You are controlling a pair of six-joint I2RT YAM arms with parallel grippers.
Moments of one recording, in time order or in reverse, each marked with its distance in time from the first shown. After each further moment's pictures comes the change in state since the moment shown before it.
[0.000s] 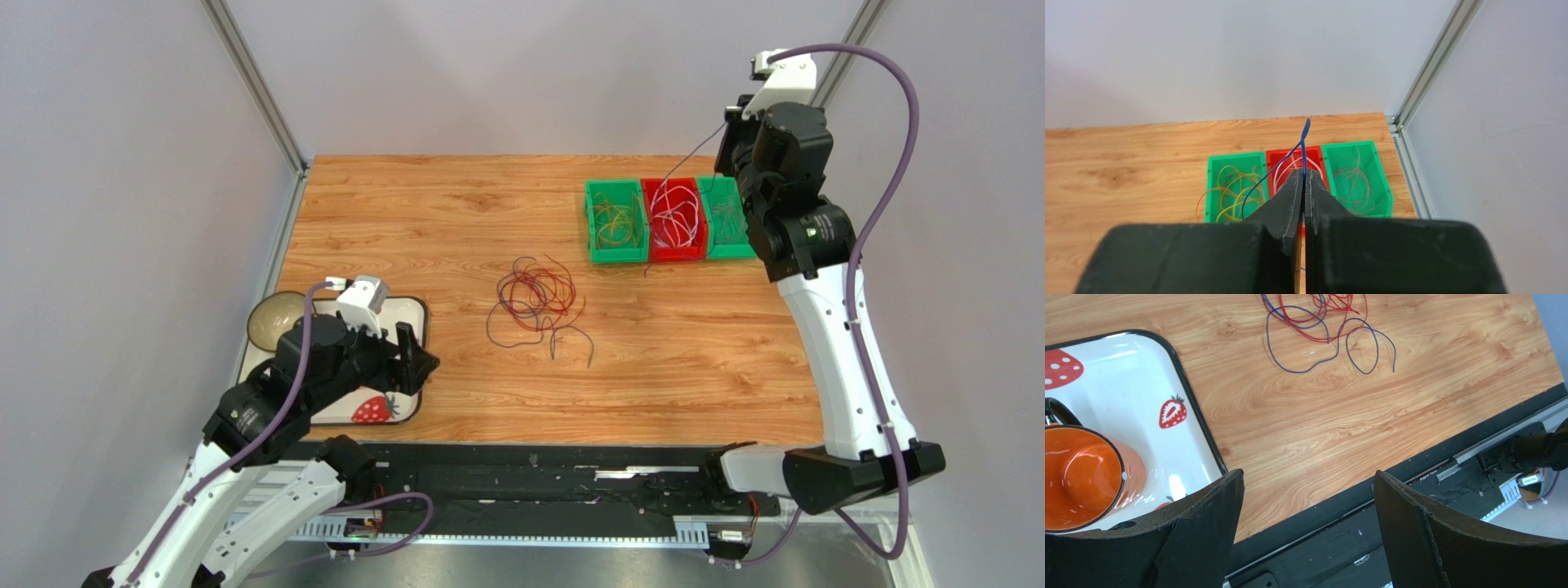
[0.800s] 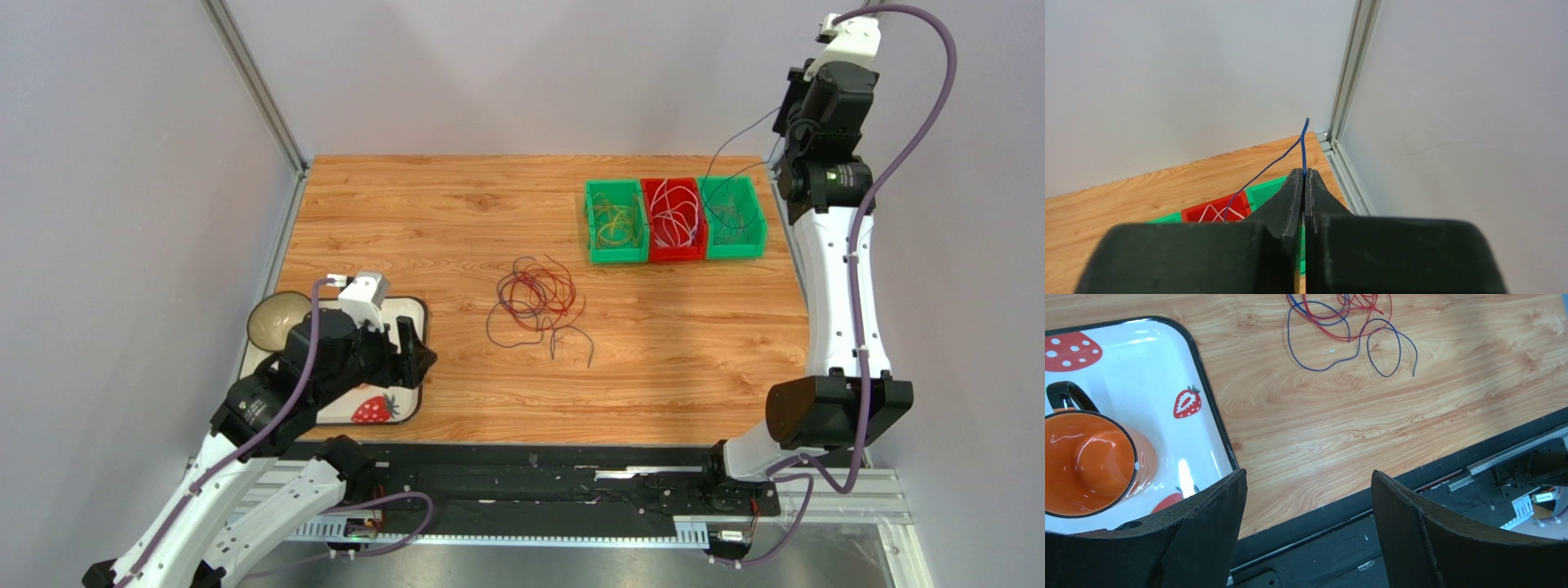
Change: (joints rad) left arm 0.000 0.039 0.000 -0.010 -0.067 -0.032; right arm -0.310 0.241 0.143 0.133 -0.064 -0.032
